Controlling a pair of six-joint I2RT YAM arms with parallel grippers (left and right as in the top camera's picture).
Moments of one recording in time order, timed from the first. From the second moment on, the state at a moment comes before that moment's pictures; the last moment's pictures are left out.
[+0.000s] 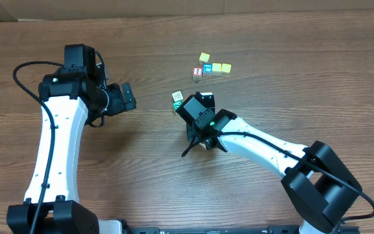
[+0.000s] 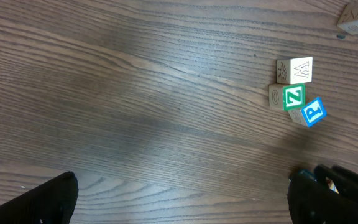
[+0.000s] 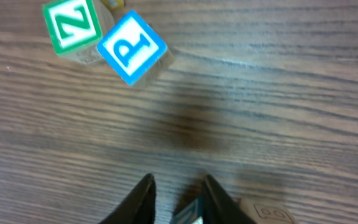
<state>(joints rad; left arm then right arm) 0.07 1.56 1.42 -1.15 0.10 -0.26 0.81 1.87 1.24 -0.58 0.19 0.69</state>
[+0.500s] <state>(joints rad) 0.07 1.56 1.42 -1.15 0.10 -0.26 0.81 1.87 1.24 -0.55 0.10 0.66</state>
